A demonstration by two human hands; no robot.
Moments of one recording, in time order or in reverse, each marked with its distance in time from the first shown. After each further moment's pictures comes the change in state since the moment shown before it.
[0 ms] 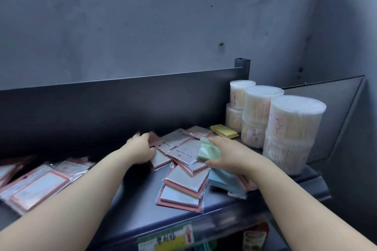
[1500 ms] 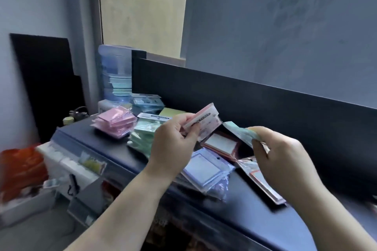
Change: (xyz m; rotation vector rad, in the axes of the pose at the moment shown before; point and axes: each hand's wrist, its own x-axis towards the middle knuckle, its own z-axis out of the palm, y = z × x) left_hand -0.253 -0.309 -0.108 -0.688 1.068 -0.055; right_hand 0.011 -0.401 0.096 0.246 0.493 -0.671
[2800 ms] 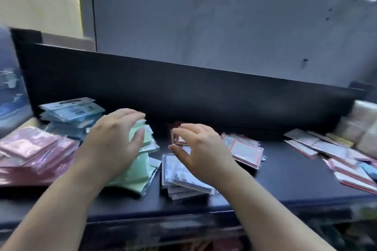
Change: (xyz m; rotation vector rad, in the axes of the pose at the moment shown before) left_hand 0.097 -0.095 -0.075 0.331 -0.547 0.246; right_hand 0.033 -0.092 0.113 -0.363 -0.146 0.125
